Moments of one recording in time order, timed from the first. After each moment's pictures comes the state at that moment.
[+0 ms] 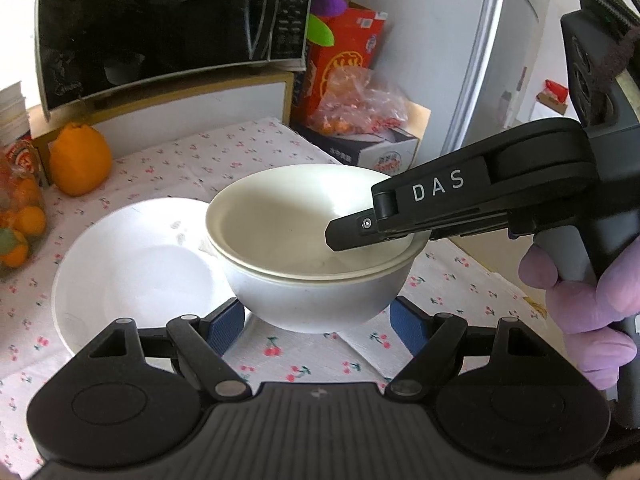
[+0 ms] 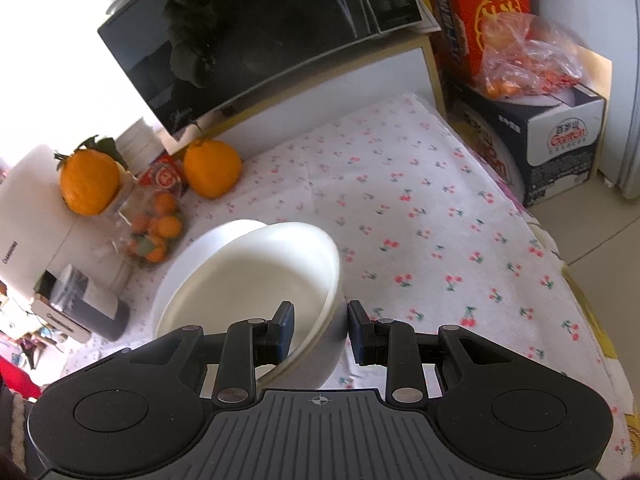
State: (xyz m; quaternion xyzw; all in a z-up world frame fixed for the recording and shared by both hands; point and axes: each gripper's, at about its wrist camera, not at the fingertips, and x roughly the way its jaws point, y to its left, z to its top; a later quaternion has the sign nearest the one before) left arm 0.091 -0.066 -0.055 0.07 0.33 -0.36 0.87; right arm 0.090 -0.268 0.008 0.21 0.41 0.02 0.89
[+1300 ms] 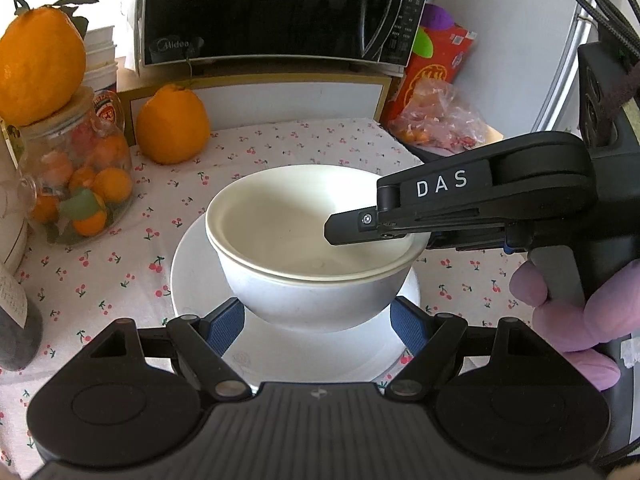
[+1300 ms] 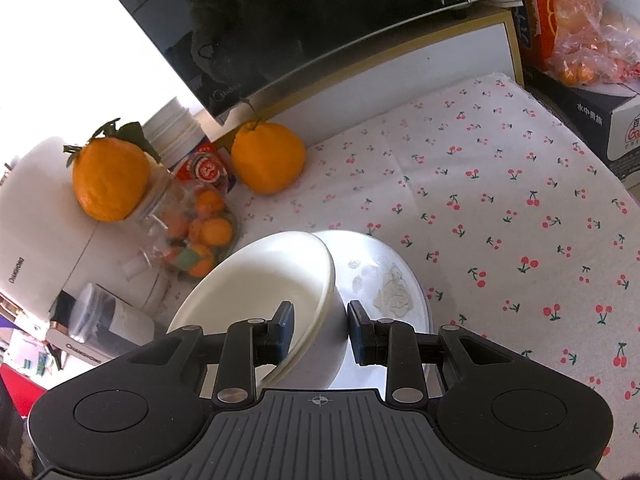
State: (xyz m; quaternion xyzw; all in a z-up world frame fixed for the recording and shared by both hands) left arm 0.148 -0.003 -0.061 0.02 0.37 -0.30 0.88; right arm 0.169 -0.196 -0.012 0.24 0.41 0.06 0.88
